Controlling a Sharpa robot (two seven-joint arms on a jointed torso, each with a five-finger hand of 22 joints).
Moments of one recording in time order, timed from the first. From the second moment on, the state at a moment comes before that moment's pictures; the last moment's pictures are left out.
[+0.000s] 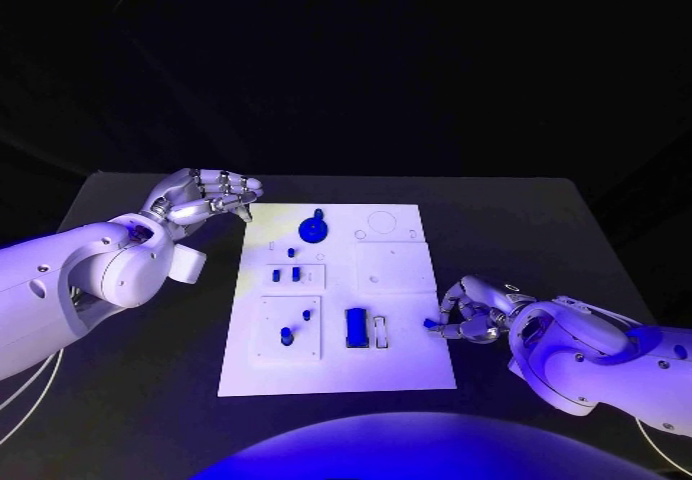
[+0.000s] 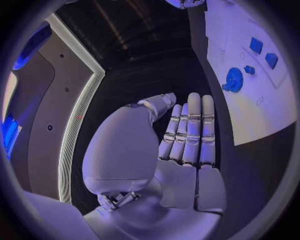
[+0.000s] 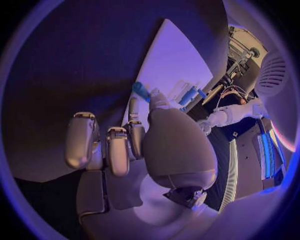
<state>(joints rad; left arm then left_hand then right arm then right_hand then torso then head) 1.17 -0.92 -0.04 1.46 -0.23 -0.15 0.33 1.41 -0.19 0.56 0.02 0.21 0.89 0.21 0.27 0.22 0.92 0.16 0.31 0.07 0.99 0.08 0.99 0.26 0.17 0.76 0.18 0.94 0.59 0.95 -1.19 -0.19 1.95 -1.46 -0.51 -0.51 1.31 -0.11 -0.08 0.30 0.23 1.05 0.05 0.43 0.55 1.46 -0.02 1.32 1.31 1.47 -0.08 1.52 1.31 0.06 1.46 0.03 1.21 1.31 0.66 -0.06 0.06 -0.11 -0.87</state>
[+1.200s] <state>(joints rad) 1.17 -0.92 -0.04 1.46 -0.23 -0.15 0.32 1.41 -0.19 0.56 0.02 0.21 0.89 0.21 0.27 0.22 0.92 0.16 0.31 0.07 0.99 0.08 0.99 0.26 0.17 0.76 0.18 0.94 0.59 0.95 -1.14 -0.19 1.97 -1.49 -0.50 -0.52 1.31 -0.23 0.50 0.38 0.23 1.02 0.04 0.48 0.62 1.47 -0.03 1.34 1.31 1.47 -0.09 1.53 1.31 0.06 1.46 0.02 1.26 1.31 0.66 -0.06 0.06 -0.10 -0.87</state>
